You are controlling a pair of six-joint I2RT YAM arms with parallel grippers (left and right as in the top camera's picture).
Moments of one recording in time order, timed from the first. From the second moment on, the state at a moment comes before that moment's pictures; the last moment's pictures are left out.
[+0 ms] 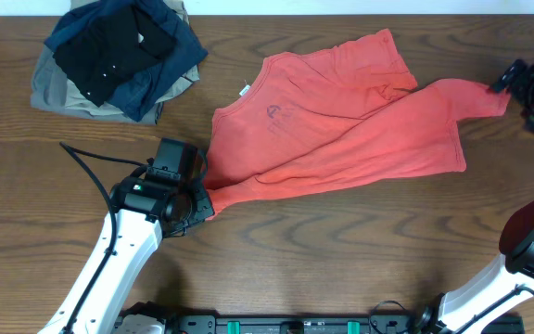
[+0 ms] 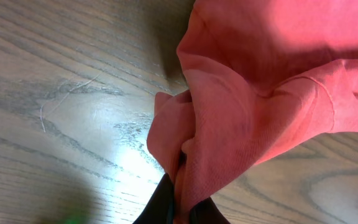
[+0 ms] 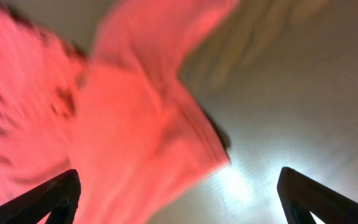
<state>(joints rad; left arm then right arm) -0.26 1.23 0.85 -0.97 0.04 -0.64 -0.44 1.95 1.86 -1.24 -0.20 0.31</state>
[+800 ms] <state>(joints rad) -0.26 1.23 0.85 -0.98 0.05 -0.64 -0.42 1.95 1.29 -0.87 -0.20 0.17</state>
